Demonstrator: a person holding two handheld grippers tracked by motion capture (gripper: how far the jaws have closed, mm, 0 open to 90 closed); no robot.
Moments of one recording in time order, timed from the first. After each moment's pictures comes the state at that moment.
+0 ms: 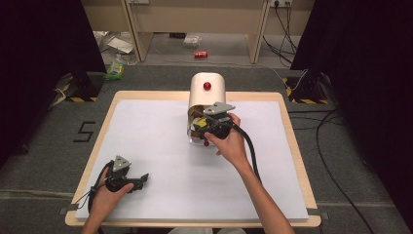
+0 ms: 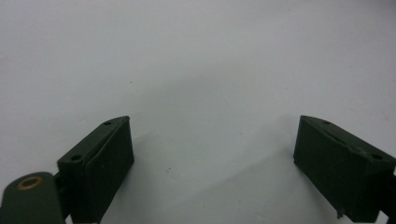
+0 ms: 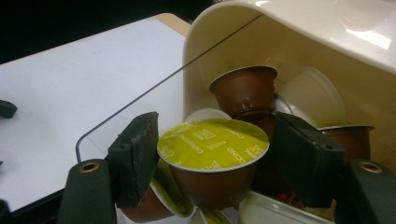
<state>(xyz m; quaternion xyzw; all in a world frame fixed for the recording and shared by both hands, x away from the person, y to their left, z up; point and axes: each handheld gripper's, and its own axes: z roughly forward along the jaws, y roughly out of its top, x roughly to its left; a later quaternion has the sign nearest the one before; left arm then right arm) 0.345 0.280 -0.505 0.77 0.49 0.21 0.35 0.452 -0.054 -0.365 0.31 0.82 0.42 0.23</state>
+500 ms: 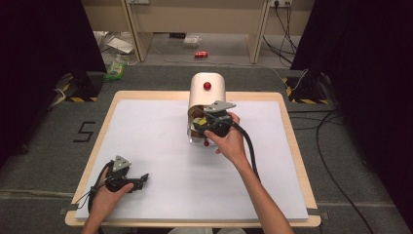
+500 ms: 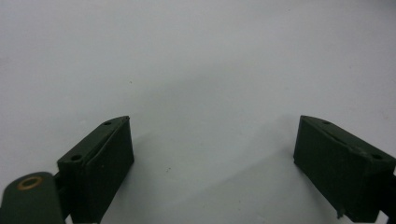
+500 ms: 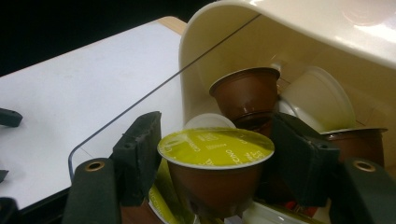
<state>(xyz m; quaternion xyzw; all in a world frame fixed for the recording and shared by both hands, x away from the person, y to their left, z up) 0.345 0.280 -0.505 0.77 0.49 0.21 0.36 0.460 -0.053 -0.368 0.32 0.82 0.43 0.21</state>
